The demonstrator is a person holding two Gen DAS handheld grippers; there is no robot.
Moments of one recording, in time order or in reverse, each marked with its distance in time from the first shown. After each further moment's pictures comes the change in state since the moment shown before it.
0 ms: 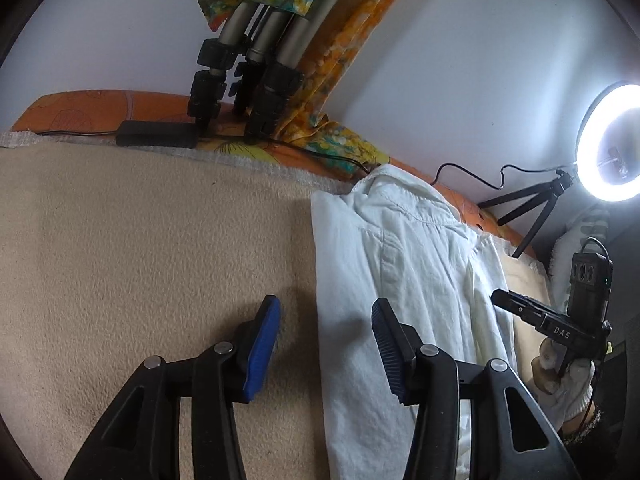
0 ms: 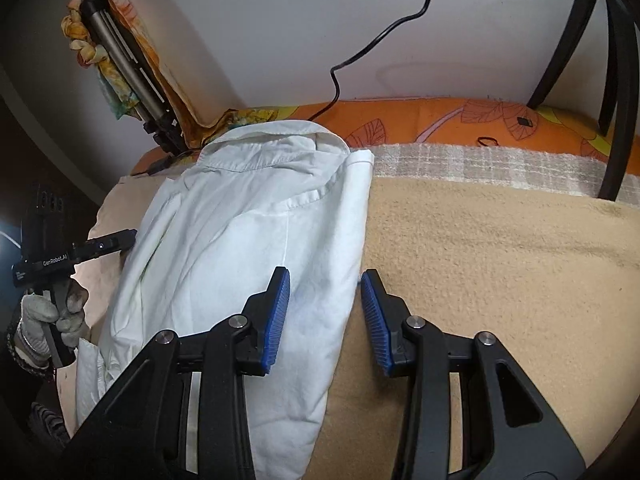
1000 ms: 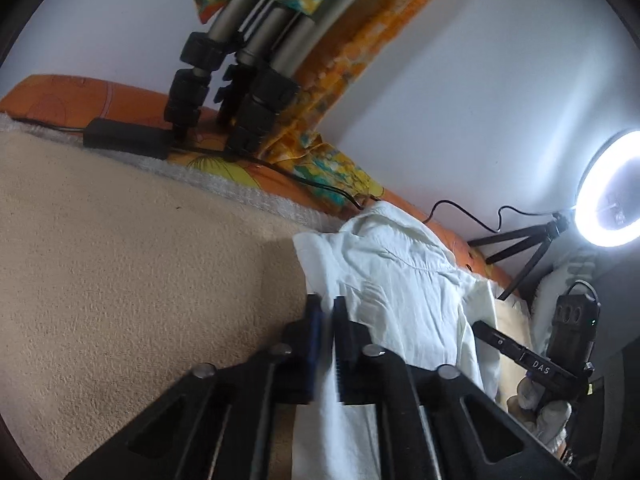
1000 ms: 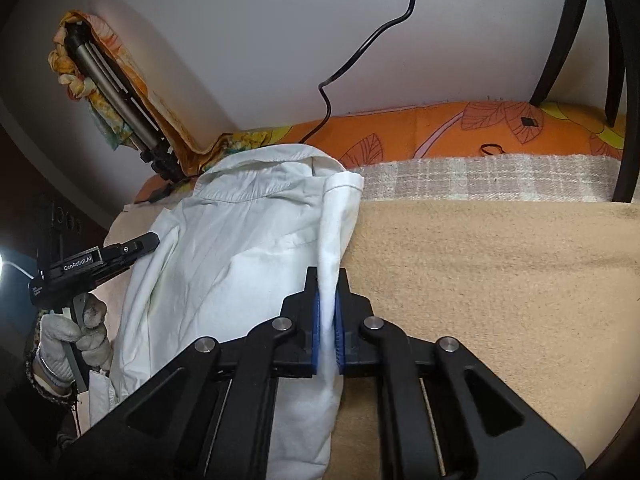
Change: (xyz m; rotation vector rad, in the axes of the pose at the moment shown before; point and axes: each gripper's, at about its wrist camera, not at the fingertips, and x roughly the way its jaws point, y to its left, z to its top) left arm 0.028 -0.004 0.012 -0.070 -0.074 -0.069; right arm 0.004 -0.009 0.007 0.055 -0.059 0.034
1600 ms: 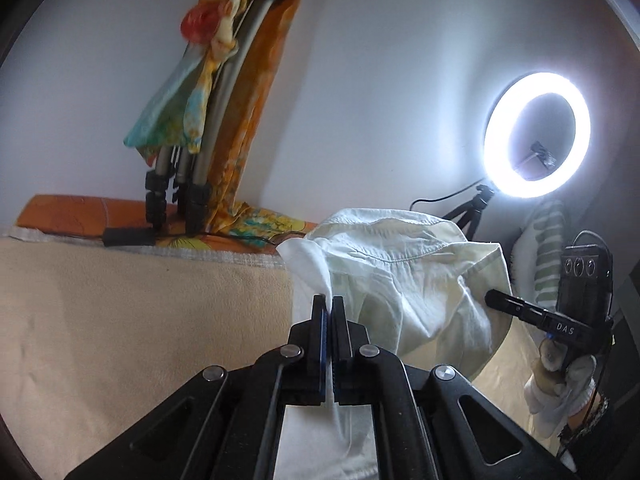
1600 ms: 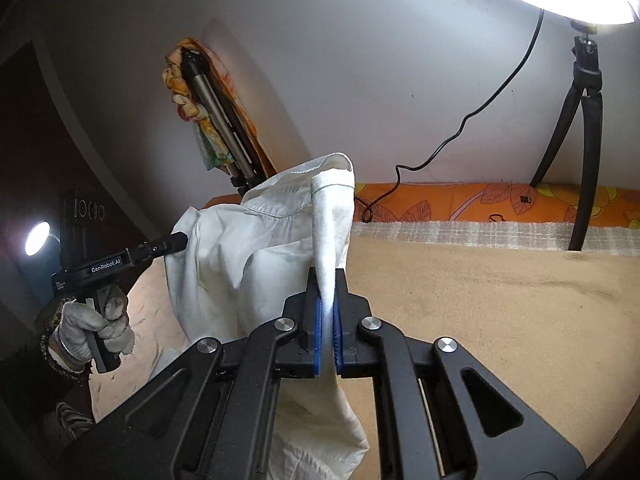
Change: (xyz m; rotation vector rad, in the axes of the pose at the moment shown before) left arm -0.109 -0.083 -0.032 0.272 -0.140 -0.017; right arm -0.116 0.060 -0.016 -0.144 -0.158 0.091
